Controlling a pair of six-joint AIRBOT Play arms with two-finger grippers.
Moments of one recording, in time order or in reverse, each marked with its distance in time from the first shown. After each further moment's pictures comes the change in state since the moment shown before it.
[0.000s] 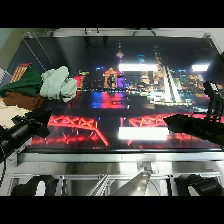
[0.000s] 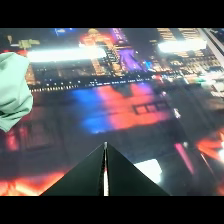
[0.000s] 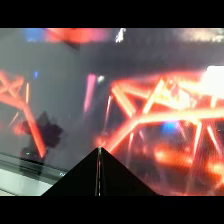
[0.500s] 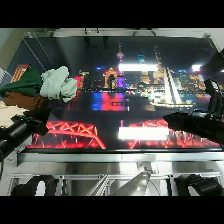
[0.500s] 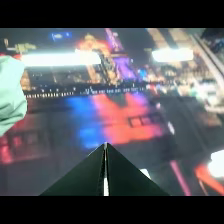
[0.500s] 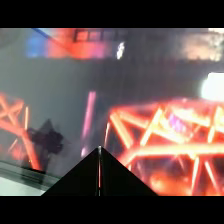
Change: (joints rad) left arm 0.001 -0.006 0.013 -0.041 0.048 -0.047; right arm 0.000 -0.013 0.000 0.003 -0.046 0.000
